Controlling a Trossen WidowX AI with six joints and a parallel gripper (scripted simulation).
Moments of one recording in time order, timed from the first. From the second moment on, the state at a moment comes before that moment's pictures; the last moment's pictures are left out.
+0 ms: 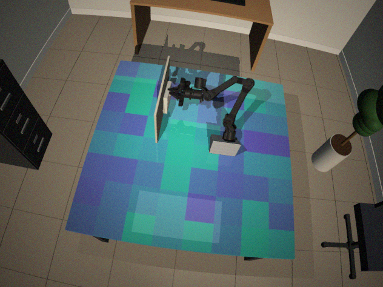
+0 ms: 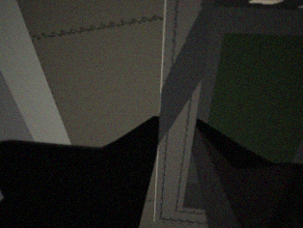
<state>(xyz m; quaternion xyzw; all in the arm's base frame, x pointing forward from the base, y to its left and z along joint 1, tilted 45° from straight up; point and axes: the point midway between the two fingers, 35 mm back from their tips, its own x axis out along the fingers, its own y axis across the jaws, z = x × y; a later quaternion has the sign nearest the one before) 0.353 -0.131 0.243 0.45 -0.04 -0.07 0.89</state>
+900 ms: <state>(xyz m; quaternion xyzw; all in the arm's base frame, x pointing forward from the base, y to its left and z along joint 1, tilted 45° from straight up) 0.353 -0.130 0.245 0.45 -0.04 -0.07 0.89</state>
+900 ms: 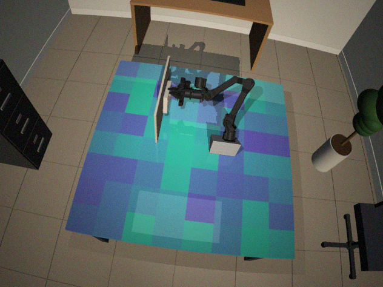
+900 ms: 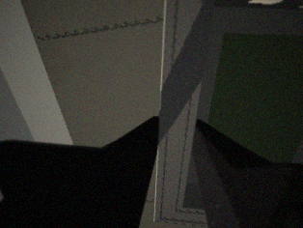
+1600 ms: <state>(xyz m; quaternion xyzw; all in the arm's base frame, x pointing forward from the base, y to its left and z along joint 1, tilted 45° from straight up) 0.353 -0.129 0.246 0.45 -0.05 -0.07 0.89</state>
